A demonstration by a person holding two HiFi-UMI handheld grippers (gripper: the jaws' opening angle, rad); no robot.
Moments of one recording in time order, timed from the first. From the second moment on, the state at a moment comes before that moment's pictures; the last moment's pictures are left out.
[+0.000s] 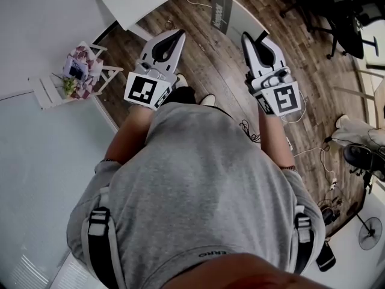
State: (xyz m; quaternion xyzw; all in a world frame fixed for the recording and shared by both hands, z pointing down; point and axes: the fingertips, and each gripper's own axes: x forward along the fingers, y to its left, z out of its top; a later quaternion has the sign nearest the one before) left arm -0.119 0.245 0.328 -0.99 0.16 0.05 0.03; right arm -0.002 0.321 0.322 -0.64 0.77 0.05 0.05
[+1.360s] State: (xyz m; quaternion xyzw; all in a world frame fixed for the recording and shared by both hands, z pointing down) left arm -0.049 -0.029 0.333 -0.98 0.20 0.04 0.03; right arm 0.057 0.046 0.329 -0.60 0.80 0.04 -0.01
